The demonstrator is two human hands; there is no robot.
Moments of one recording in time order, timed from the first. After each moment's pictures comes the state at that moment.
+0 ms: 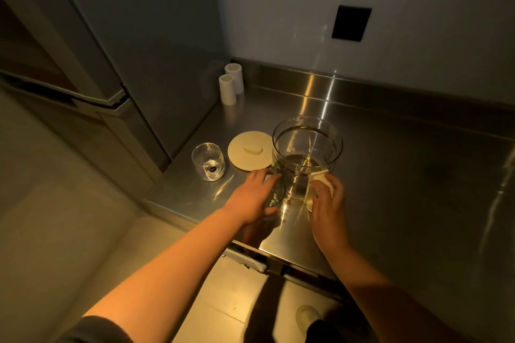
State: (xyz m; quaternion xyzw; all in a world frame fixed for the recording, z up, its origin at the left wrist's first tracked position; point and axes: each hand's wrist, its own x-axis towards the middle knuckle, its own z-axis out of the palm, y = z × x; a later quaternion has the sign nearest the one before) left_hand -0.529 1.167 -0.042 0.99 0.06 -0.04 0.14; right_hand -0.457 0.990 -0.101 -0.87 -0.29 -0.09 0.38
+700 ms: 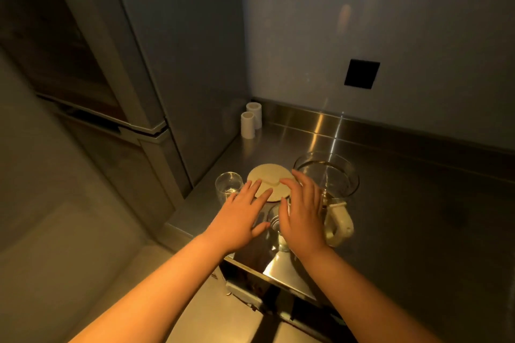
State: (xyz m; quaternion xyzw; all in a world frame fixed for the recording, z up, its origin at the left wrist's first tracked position) left_hand -0.586 1.209 -0.001 0.99 0.09 0.01 0.05; right_hand -0.501 1.075 -0.006 -0.83 -0.38 -0.14 0.38
